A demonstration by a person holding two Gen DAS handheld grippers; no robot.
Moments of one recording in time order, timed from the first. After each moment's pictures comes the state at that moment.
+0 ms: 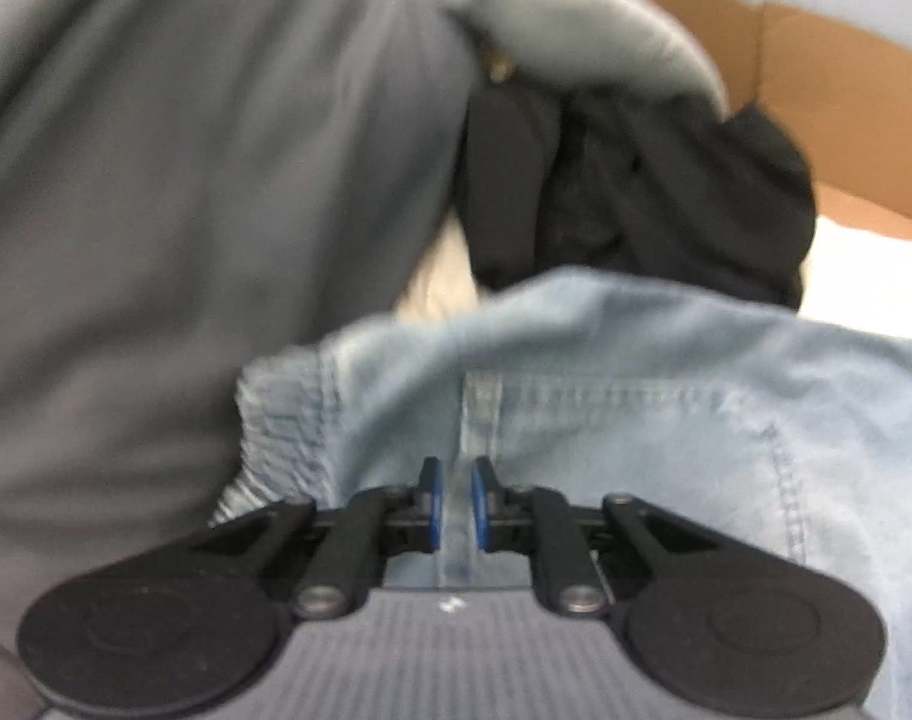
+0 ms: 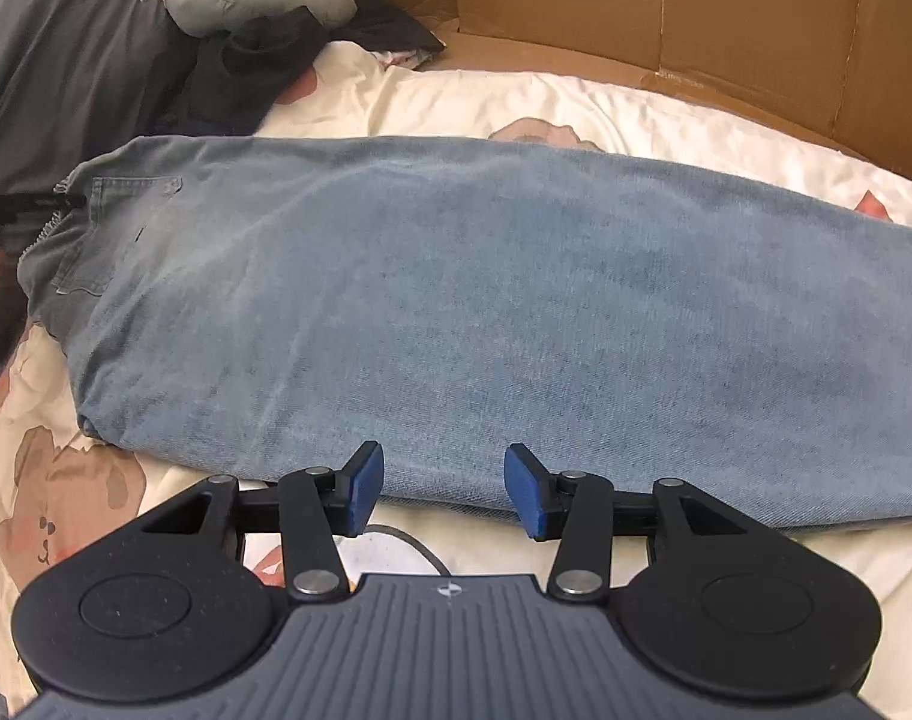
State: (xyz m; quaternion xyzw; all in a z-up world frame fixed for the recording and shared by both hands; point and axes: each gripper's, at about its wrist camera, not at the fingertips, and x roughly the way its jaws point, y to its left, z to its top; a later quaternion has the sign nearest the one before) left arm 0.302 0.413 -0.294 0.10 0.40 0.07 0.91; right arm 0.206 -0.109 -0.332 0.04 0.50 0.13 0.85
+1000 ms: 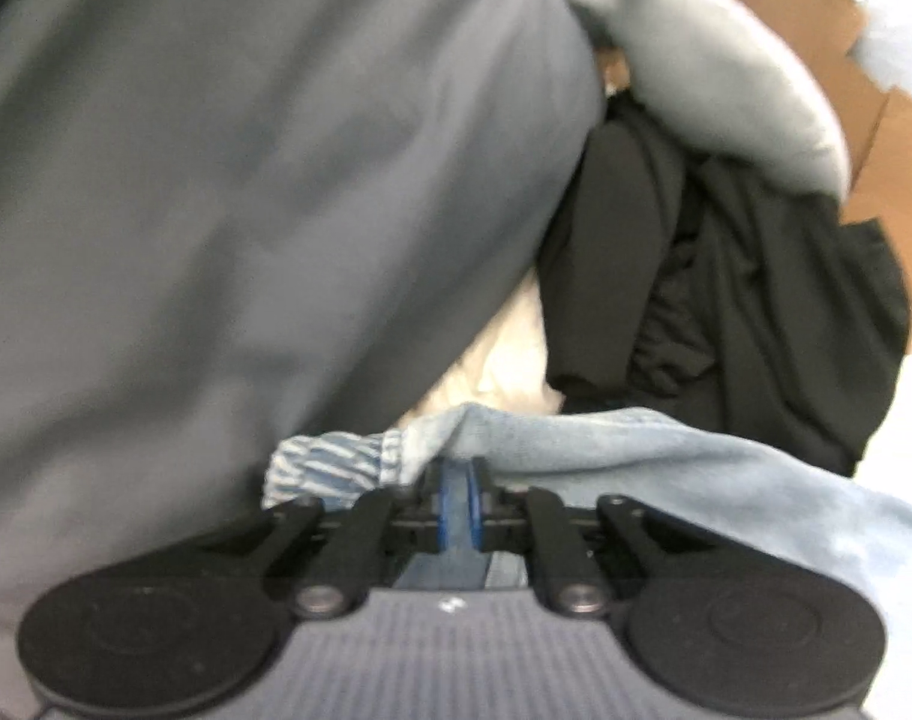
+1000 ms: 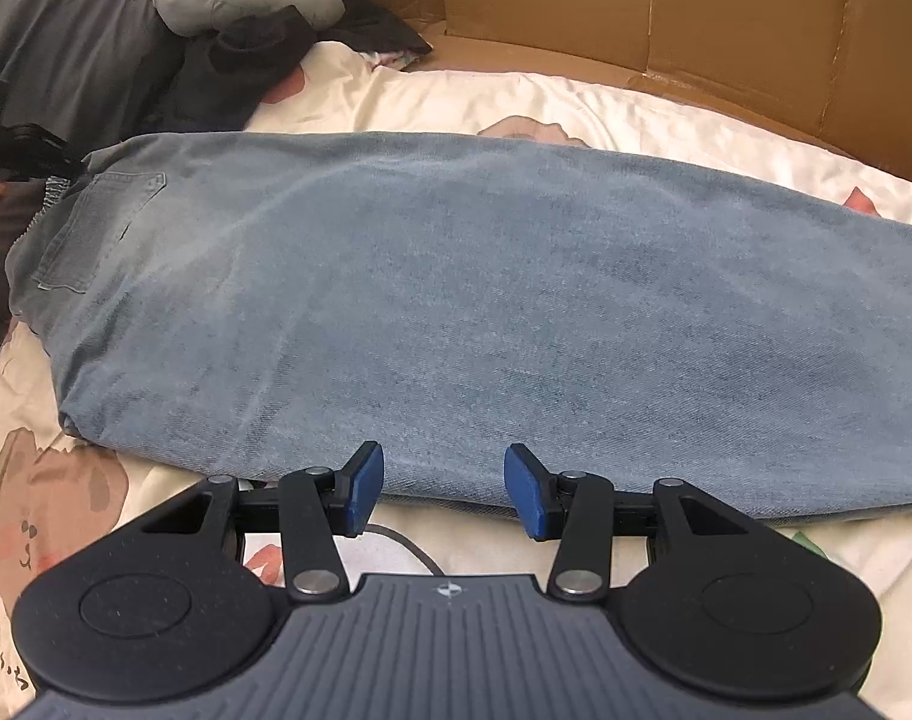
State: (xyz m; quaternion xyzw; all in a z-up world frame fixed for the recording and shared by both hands) left arm 0.353 0.445 -0.289 -0.02 0.45 0.11 0.89; right arm 0.202 -0.107 -0.339 0.03 0.49 0.12 0.86
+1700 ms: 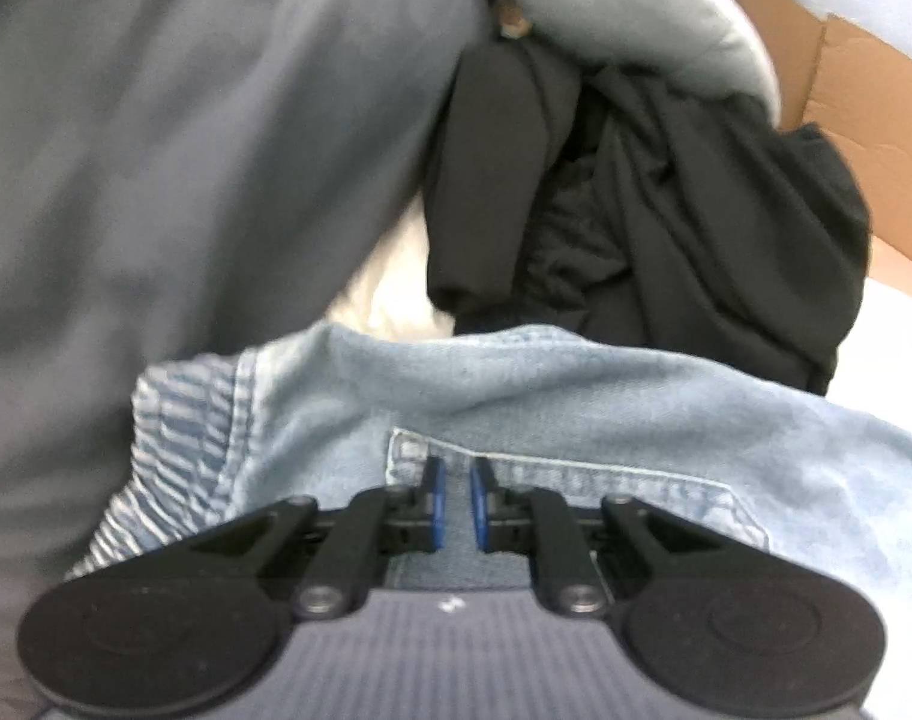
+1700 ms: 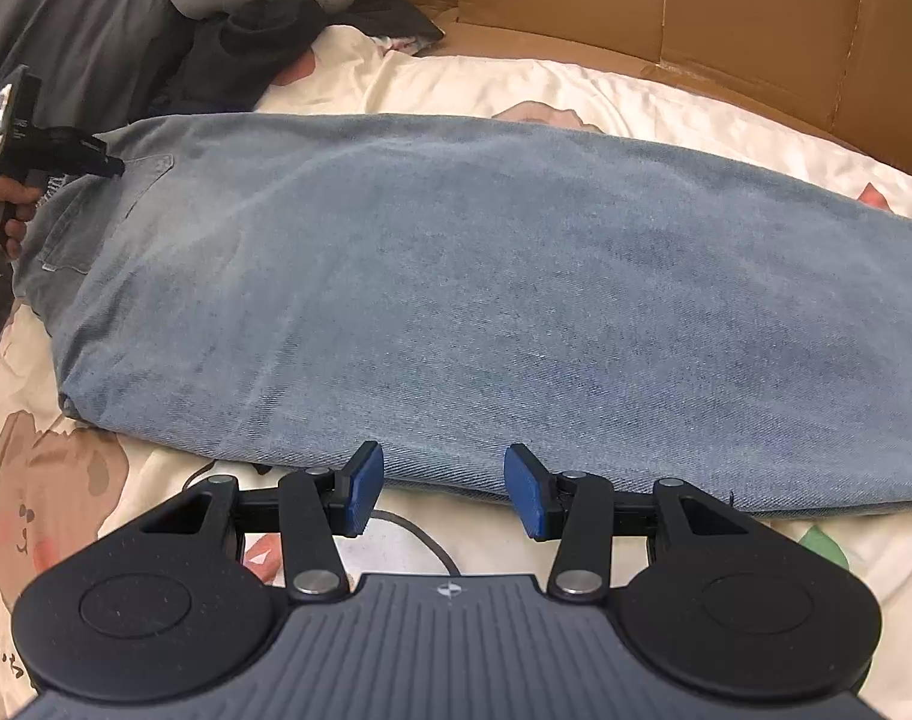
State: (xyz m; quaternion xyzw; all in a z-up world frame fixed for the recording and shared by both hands) left arm 0.364 0.409 -0.334 0.02 0.44 0.08 0.89; right arm 0.200 -0.101 -0.344 0.03 0.50 0.12 0.86
